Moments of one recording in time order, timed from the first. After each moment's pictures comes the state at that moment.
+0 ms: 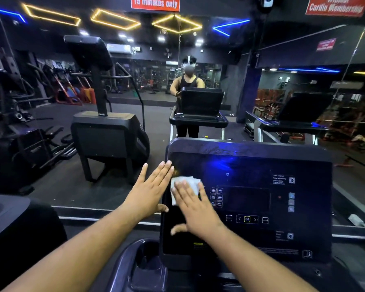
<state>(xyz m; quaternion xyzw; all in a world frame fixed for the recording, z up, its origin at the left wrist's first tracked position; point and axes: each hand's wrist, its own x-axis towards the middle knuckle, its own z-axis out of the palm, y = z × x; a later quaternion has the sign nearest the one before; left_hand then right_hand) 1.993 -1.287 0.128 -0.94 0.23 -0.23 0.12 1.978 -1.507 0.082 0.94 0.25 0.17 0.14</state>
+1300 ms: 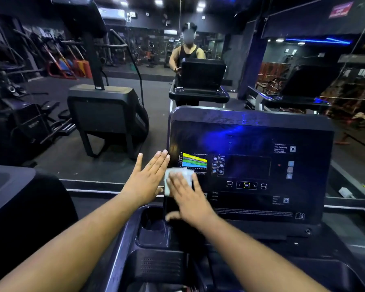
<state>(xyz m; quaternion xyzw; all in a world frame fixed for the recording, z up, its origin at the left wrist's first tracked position) 1.953 -1.272 0.077 -0.94 0.21 -0.21 0.13 1.934 -1.481 0.025 0.95 0.26 0.11 0.12</state>
